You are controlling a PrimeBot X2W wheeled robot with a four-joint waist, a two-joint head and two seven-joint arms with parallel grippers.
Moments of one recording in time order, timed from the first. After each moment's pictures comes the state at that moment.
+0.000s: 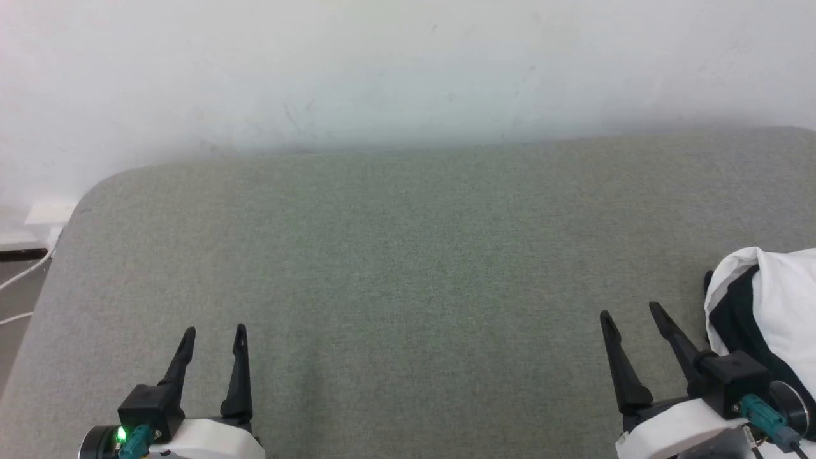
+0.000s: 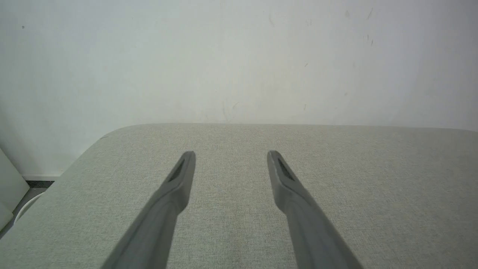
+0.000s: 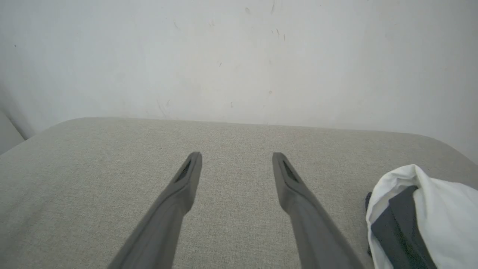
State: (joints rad) left arm 0.06 0.18 -0.05 0.13 -0.23 0.04 -0.26; right arm 0.11 -0.05 0.03 -0.06 0.08 0.13 -0.07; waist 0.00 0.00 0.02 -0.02
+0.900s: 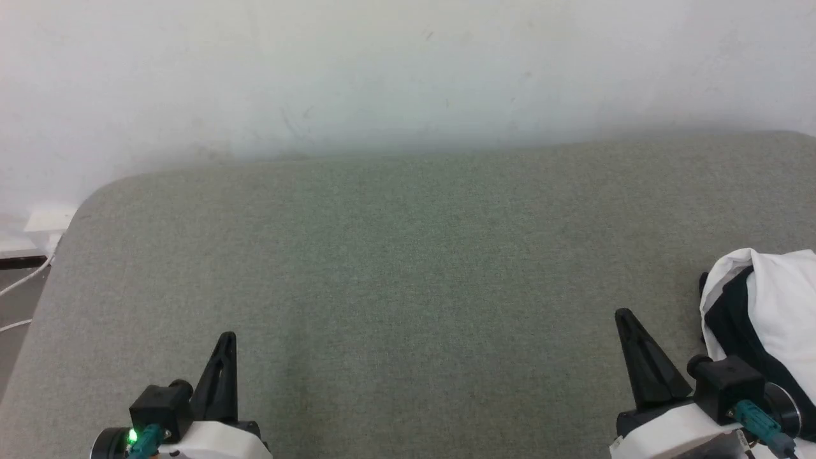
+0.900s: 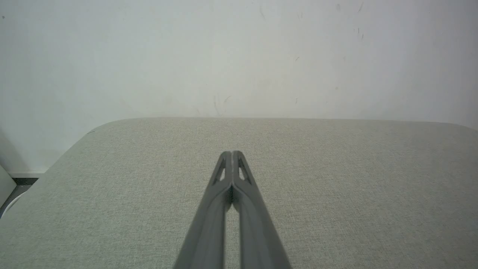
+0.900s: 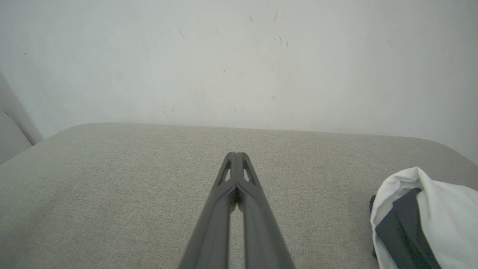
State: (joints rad) left arm 0.06 0.16 -0.05 0.15 -0.22 0.00 -0.24; right arm 0.12 -0.05 0.05 -0.05 0.10 0.13 -0.10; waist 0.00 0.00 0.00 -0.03
